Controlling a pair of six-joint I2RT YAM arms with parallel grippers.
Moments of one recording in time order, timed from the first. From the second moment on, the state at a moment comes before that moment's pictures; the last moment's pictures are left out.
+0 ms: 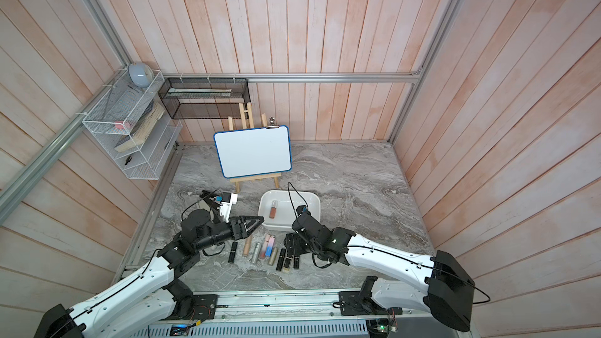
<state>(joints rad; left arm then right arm) -0.60 0.85 0.39 0.19 0.45 -0.82 1.04 1.16 0.70 -0.46 0.07 0.77</state>
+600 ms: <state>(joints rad) -0.60 0.70 0.28 0.18 0.45 -0.87 1.19 1.31 0.75 -0.57 0.16 0.89</state>
